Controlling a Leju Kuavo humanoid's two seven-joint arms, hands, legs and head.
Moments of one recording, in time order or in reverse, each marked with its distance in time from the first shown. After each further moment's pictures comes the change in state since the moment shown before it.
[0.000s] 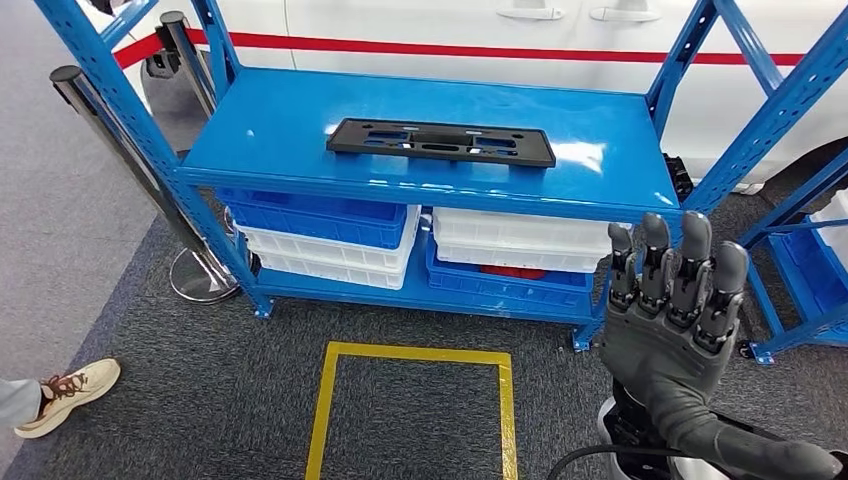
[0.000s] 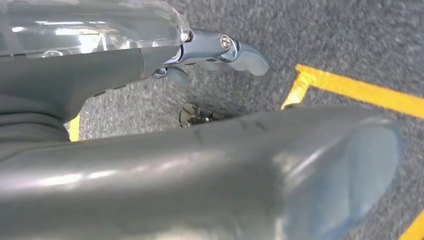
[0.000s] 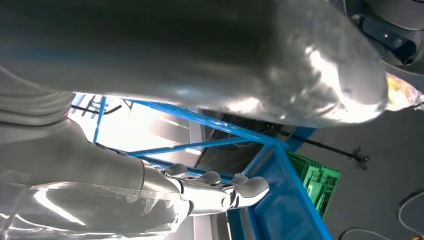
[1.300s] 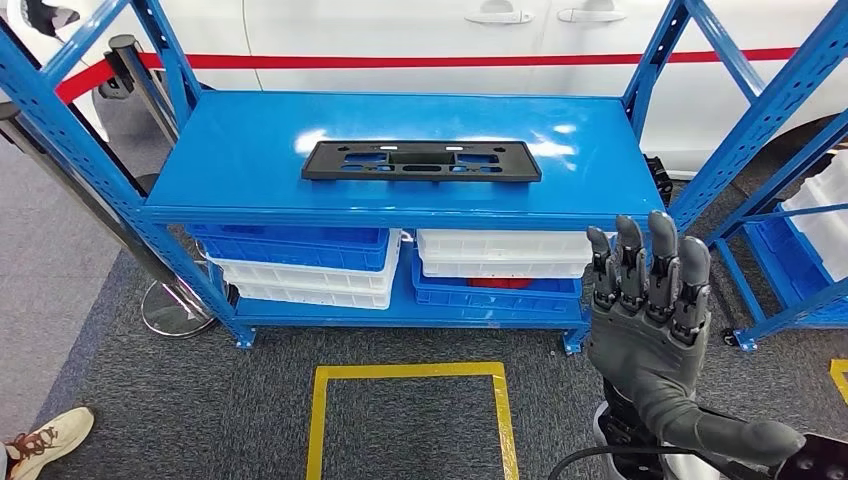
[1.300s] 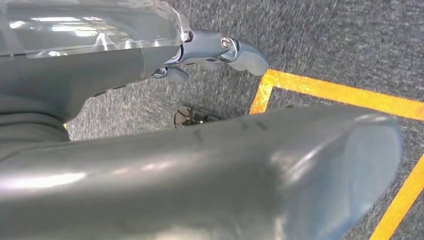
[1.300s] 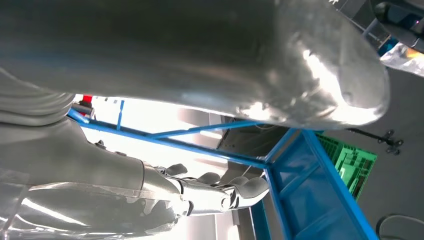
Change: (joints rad) left arm -0.001 -0.008 0.021 0.008 -0.011 -0.014 -0.012; right arm 0.013 -0.031 0.012 0.050 -0.005 -0.012 0.000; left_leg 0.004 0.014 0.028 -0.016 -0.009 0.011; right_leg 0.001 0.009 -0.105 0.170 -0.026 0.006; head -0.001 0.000
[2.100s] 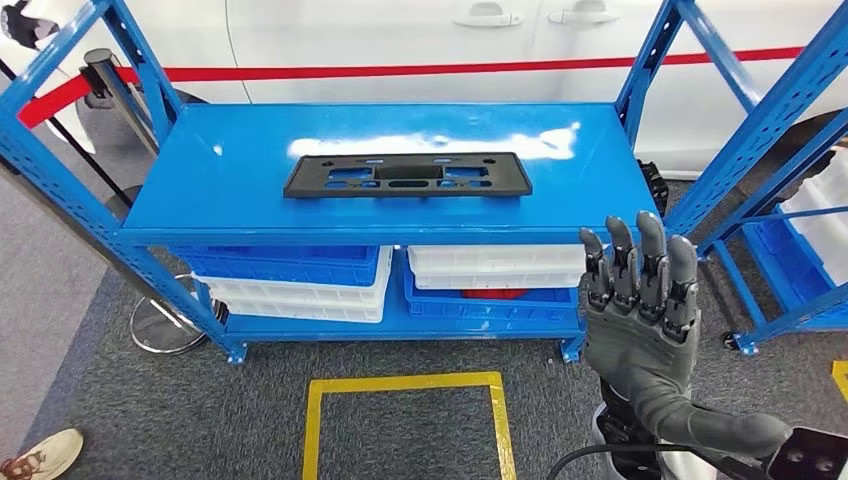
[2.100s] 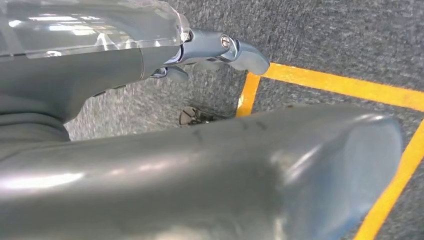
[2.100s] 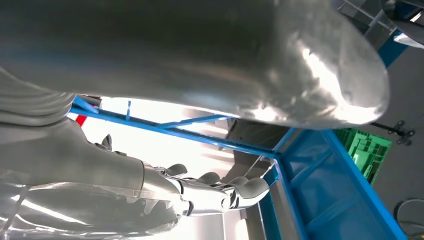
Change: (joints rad) left arm 0.002 0.001 0.006 0.001 0.004 -0.006 -0.009; right arm -0.002 -0.007 0.001 0.023 -0.002 0.012 0.000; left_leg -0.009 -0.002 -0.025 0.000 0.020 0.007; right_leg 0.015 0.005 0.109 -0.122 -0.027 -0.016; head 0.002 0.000
